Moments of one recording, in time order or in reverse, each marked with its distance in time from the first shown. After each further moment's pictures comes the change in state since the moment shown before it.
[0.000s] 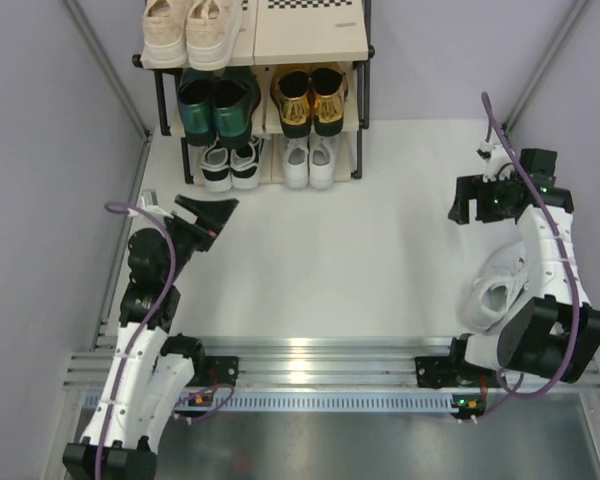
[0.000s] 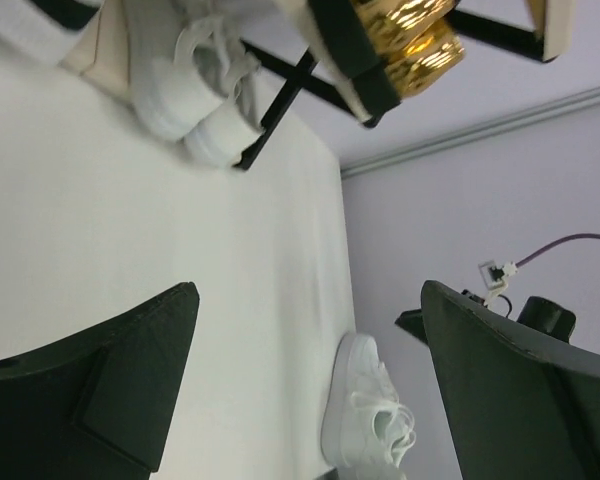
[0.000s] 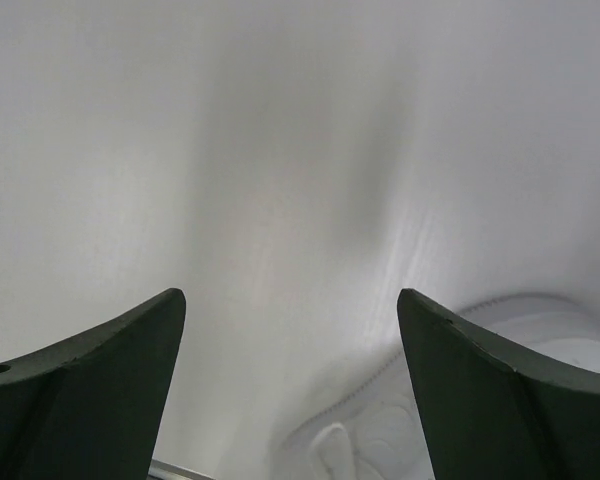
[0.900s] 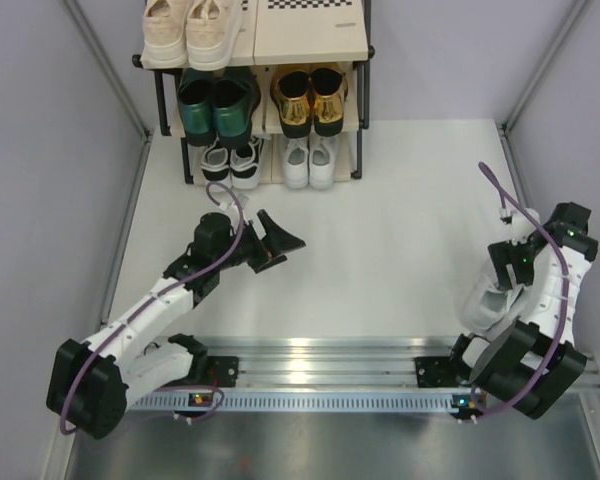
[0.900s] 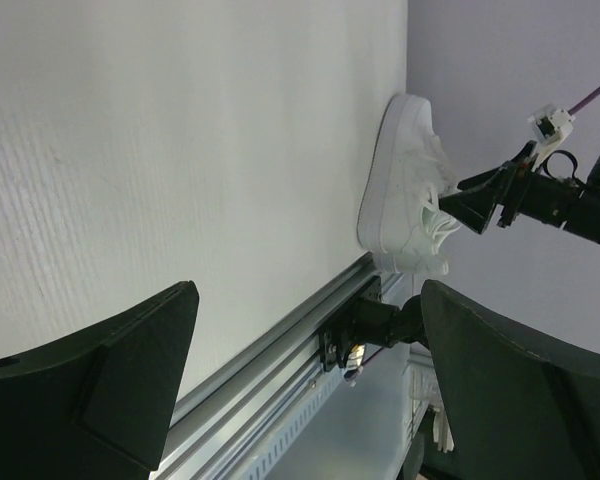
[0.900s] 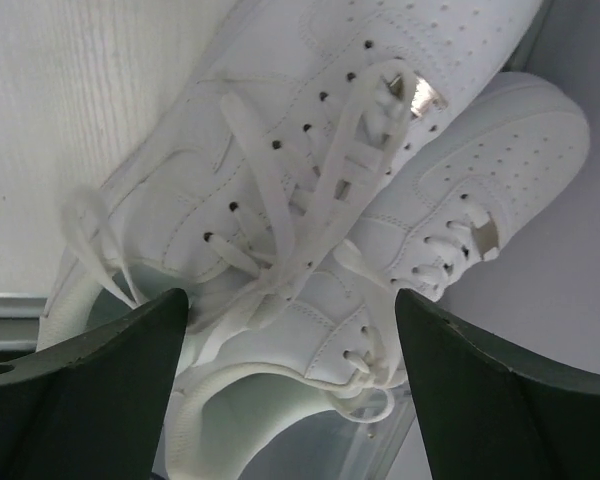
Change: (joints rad) left arm -0.348 0.370 -0.077 0.077 0.193 0.029; right arm -0.357 -0.192 -0.239 -0.232 0.389 -0.466
